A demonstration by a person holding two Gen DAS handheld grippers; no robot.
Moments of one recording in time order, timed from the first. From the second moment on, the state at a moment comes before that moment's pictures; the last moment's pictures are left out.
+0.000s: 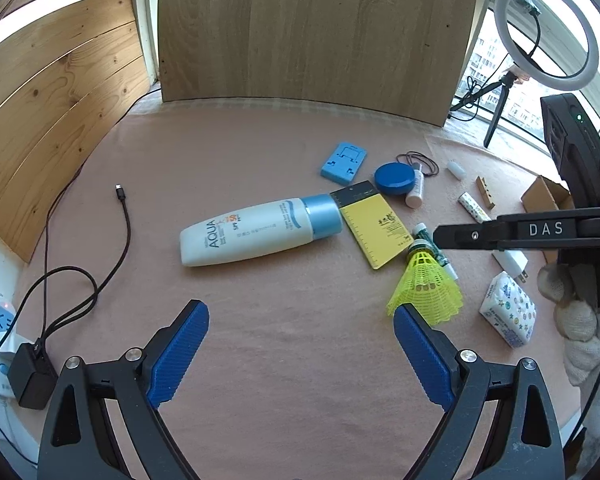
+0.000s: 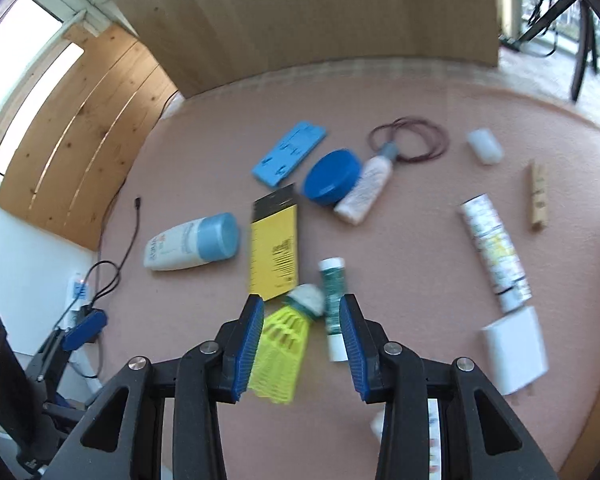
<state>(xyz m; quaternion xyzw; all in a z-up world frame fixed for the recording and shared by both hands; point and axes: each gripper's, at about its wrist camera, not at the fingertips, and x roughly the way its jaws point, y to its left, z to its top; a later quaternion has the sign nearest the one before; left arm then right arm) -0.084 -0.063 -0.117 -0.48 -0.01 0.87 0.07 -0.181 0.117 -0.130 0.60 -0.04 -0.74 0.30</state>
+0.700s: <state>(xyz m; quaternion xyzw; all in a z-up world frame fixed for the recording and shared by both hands) -0.122 0.004 -0.171 -0.52 0.04 0.83 0.21 -0.151 0.134 -0.150 0.63 -0.13 -0.72 0.27</state>
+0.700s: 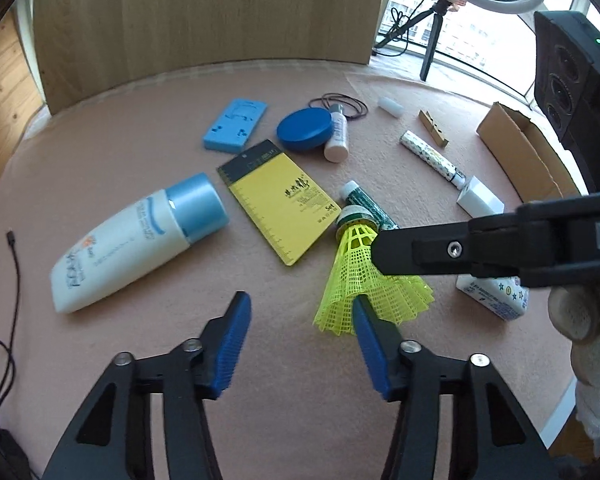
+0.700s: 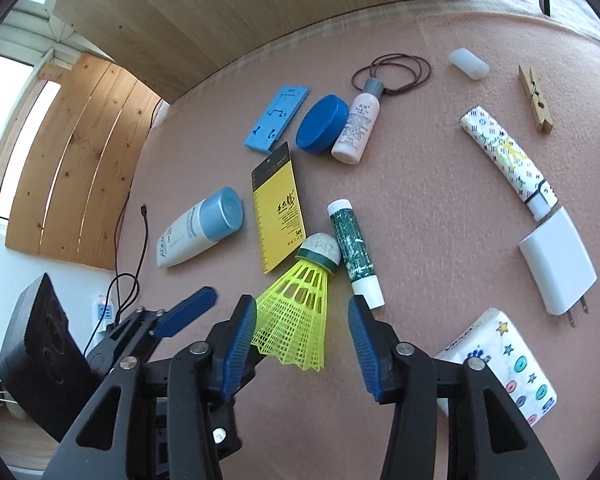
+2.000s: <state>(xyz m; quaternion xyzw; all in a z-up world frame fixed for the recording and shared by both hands) -0.074 0.129 -0.095 -0.45 0.04 0.83 0.32 -0.121 0.228 -0.094 0.57 -0.16 -0.77 0.23</state>
